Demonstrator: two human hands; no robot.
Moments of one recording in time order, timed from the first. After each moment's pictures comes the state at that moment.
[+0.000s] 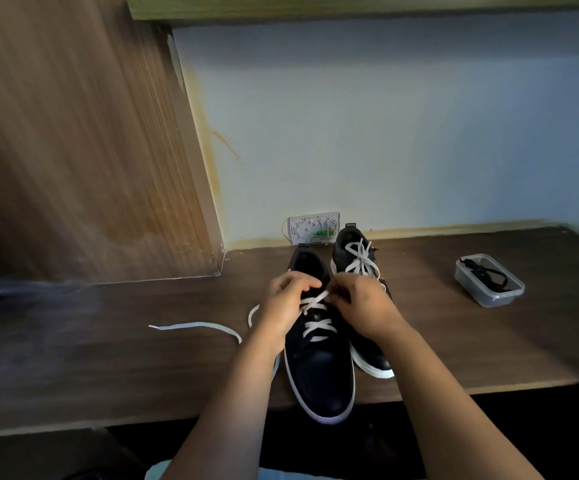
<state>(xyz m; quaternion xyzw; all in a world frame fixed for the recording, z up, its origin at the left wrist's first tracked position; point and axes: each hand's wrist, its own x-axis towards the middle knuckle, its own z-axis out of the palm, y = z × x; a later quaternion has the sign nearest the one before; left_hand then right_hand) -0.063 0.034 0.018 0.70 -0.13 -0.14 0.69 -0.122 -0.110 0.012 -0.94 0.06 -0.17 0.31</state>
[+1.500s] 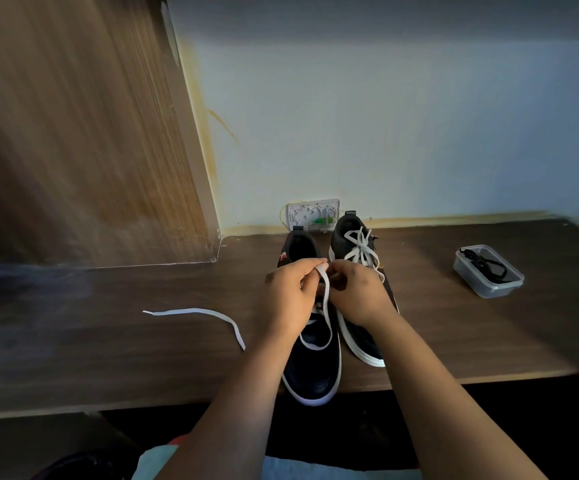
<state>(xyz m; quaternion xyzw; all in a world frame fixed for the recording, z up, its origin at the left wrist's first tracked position) -0.069 0.027 0.002 0.81 -0.27 0.12 0.50 -0.121 -0.097 0.014 -0.91 0.12 -0.15 0.37</state>
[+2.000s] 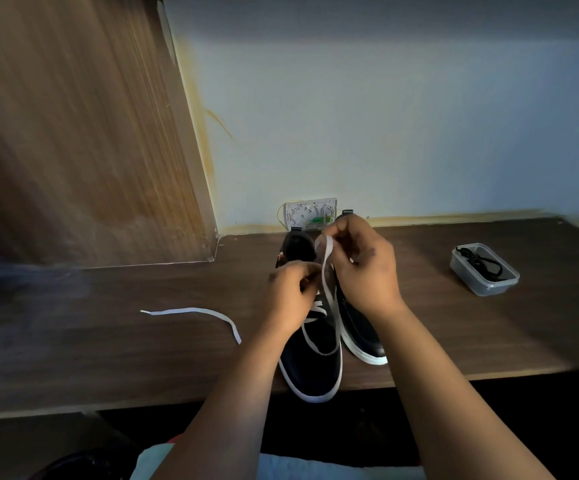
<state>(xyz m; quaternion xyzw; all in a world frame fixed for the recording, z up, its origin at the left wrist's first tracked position) -0.067 0.026 0.005 0.82 -0.31 0.04 0.48 -0.132 -0.080 0.059 -0.79 0.02 -0.39 0.47</state>
